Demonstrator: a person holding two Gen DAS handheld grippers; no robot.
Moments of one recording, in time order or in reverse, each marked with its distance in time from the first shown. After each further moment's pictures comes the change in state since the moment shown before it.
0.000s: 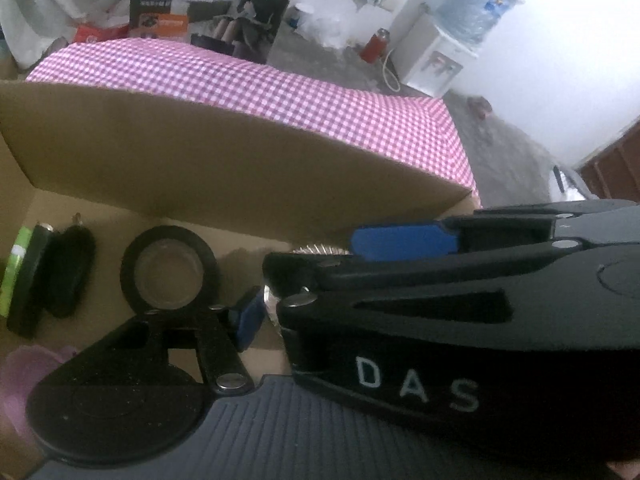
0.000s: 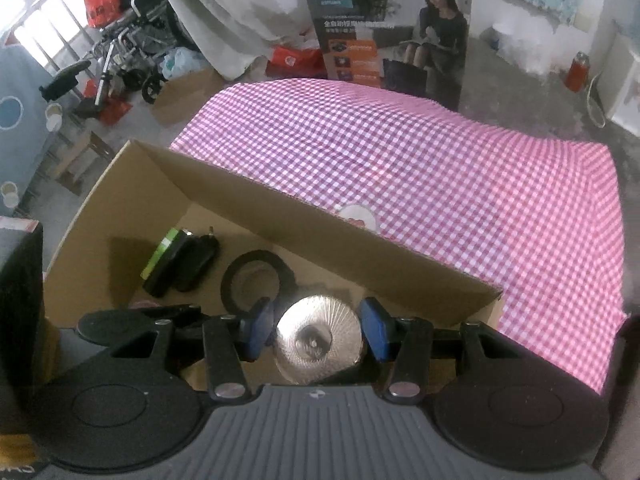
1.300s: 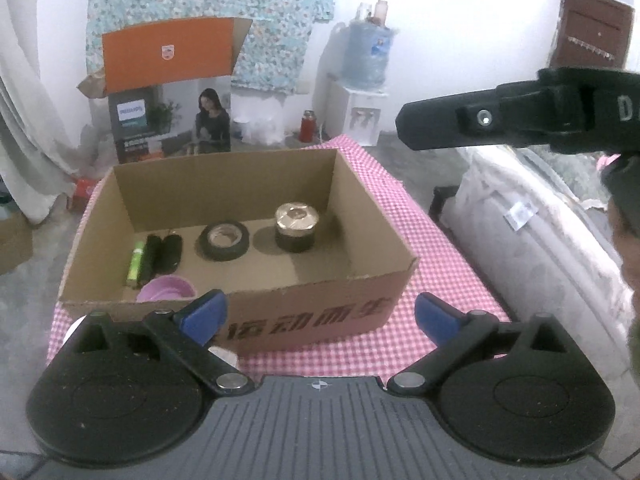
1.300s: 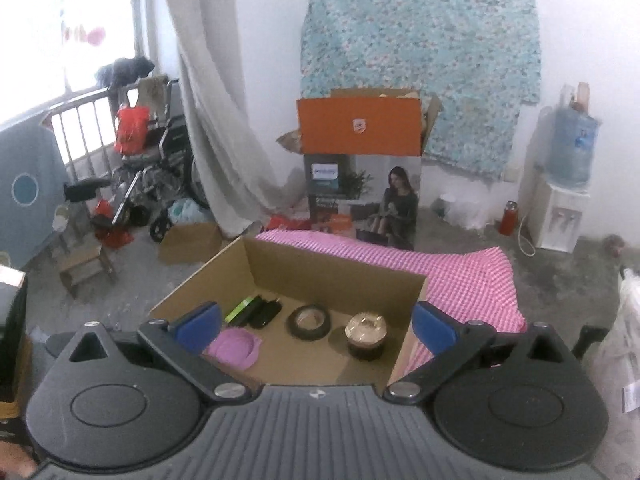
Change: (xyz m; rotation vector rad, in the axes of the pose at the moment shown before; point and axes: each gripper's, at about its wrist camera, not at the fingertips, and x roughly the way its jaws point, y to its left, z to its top) left arm -0.172 -0.011 -0.178 0.420 -0.322 0.019; right arm -0.186 0.102 -0.177 -0.047 -0.583 -0.130
